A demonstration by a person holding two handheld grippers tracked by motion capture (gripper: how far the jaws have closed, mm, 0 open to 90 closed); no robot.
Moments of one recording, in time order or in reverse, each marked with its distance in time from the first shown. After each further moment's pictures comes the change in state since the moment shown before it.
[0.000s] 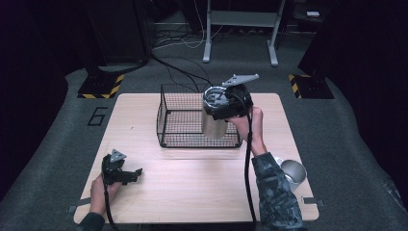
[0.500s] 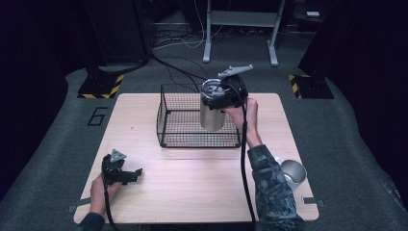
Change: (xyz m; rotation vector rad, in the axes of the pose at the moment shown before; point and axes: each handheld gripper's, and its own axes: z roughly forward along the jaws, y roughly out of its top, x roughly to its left) left arm 0.000 0.000 0.000 -0.001 0.000 -0.001; right arm -0.015 0.017 0.024 0.014 -0.031 0.015
